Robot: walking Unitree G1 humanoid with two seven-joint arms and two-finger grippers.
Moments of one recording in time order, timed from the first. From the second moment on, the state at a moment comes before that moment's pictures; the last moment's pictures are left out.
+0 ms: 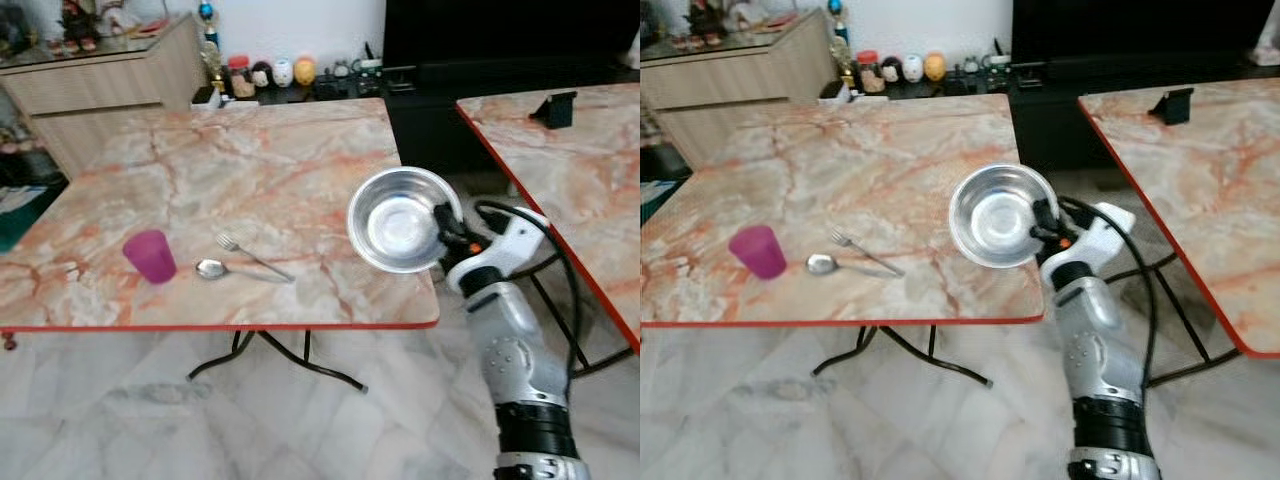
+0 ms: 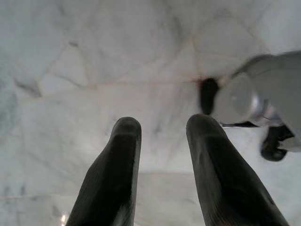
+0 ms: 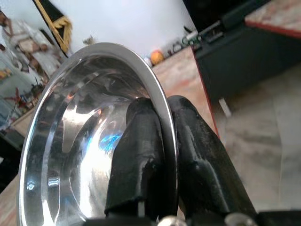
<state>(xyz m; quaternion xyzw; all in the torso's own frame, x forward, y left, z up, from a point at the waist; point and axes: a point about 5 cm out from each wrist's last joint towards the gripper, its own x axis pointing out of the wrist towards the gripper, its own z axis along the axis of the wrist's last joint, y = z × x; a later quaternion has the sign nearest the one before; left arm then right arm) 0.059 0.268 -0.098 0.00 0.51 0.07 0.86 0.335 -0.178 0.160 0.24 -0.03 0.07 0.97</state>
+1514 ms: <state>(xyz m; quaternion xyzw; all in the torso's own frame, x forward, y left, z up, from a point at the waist) 0.060 0.266 -0.098 0.00 0.51 0.07 0.86 0.336 -0.173 0.157 0.25 -0.02 0.07 0.97</state>
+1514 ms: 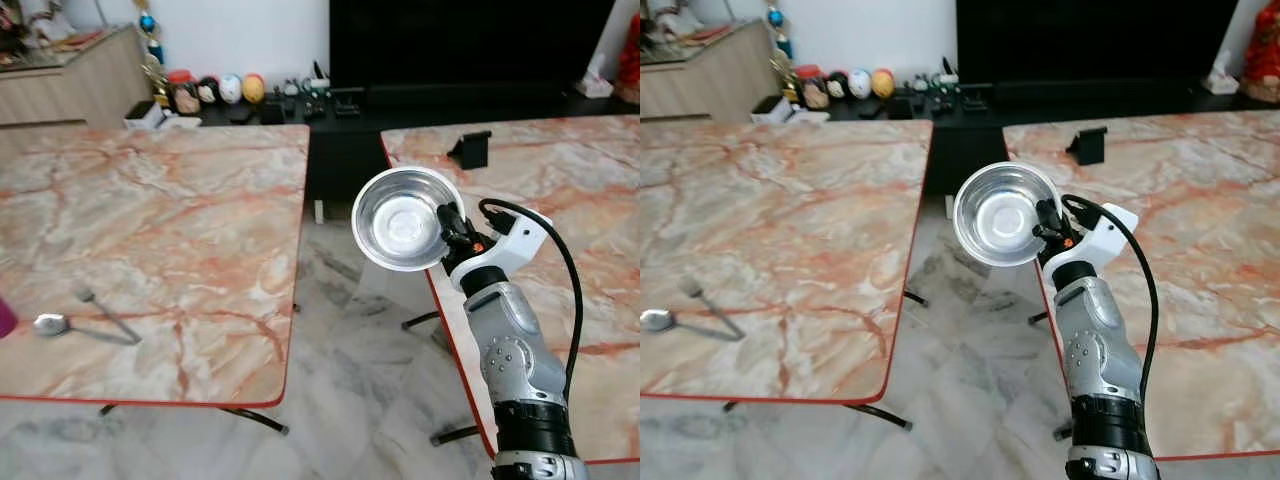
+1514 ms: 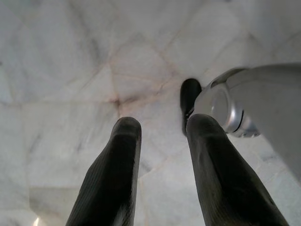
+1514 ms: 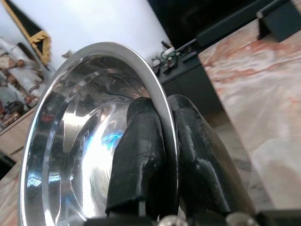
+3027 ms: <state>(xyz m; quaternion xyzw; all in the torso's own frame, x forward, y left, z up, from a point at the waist) 0.062 0.274 -0.095 0.01 0.50 0.07 0.86 0.339 -0.163 0.162 0.25 -0.03 0.08 0.96</state>
